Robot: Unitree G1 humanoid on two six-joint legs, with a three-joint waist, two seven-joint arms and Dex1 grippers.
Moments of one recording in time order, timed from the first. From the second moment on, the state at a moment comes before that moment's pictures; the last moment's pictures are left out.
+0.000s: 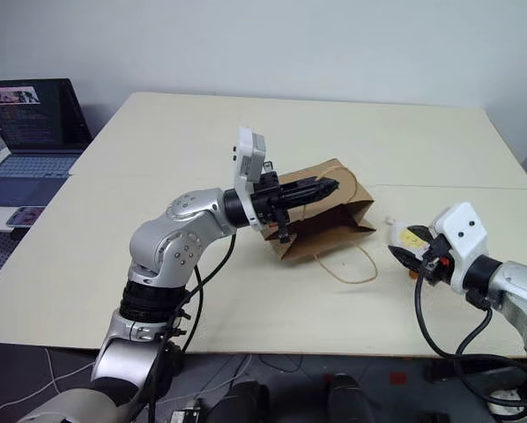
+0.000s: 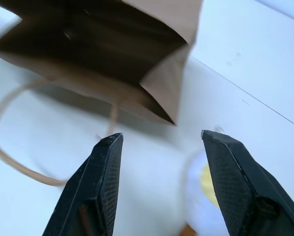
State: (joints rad) left arm -0.75 0.22 -0.10 -0.11 -0.57 0.65 -0.86; right arm -0.02 -0.82 -0.27 -0.51 0.35 0.63 0.67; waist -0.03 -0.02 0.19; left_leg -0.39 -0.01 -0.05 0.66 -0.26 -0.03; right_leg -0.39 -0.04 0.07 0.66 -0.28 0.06
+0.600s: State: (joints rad) left arm -0.72 0.21 -0.10 -0.12 -0.59 0.65 -0.82; right arm -0.17 -0.75 -0.02 -0.01 -0.03 0.23 0.56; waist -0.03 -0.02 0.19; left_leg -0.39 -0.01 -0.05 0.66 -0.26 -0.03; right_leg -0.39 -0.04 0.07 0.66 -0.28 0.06
